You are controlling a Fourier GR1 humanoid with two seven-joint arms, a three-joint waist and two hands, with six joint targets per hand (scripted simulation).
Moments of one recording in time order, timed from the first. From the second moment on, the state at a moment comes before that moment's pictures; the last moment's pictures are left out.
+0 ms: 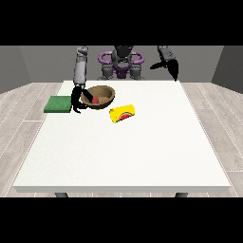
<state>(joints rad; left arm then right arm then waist) -0.43 0.12 -0.03 -1.35 -0.08 0.03 -0.21 -0.46 -0.23 -0.29 -0.60 -0.04 -0.24 -0.49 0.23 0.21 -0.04</state>
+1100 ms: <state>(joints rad) -0.26 0.17 0.11 -1.16 -0.02 0.00 -0.25 -0.57 -0.35 -0.12 -0.74 0.12 -0.24 0.26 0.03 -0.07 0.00</state>
